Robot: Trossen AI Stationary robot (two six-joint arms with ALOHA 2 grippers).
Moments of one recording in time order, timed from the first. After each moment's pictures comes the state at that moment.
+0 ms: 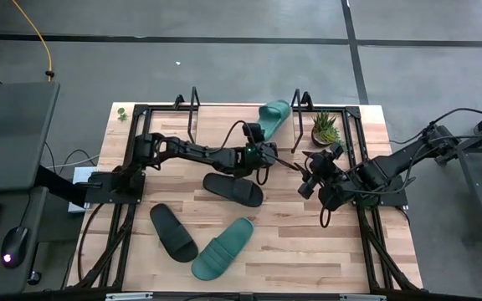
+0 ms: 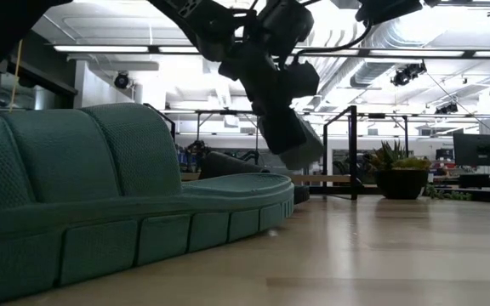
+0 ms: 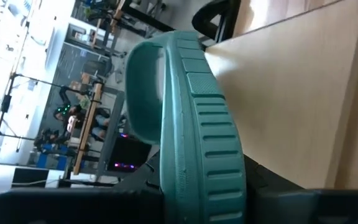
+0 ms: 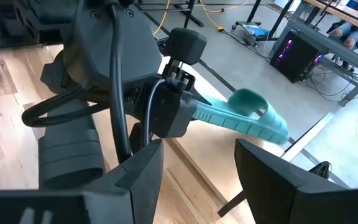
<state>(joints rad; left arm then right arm) 0.17 2.15 1.52 0.02 -1.01 0.60 0.48 1.15 1.07 -0.85 1.04 0.63</state>
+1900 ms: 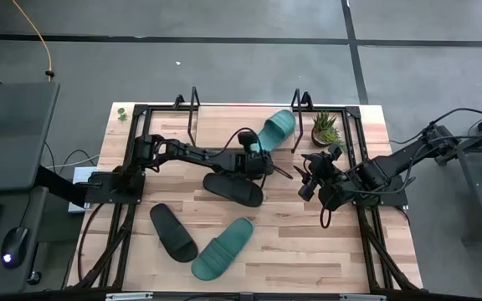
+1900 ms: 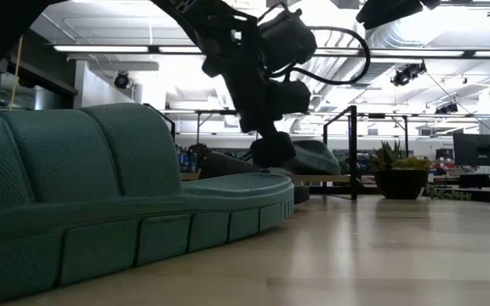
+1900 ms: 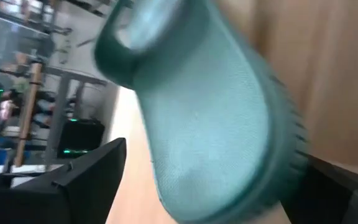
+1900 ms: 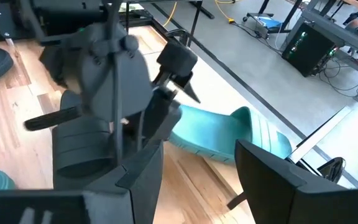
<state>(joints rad) 0.14 2.15 1.52 -0.34 -0.85 0.27 0.48 1.16 1.07 -0.85 0.98 0.63</state>
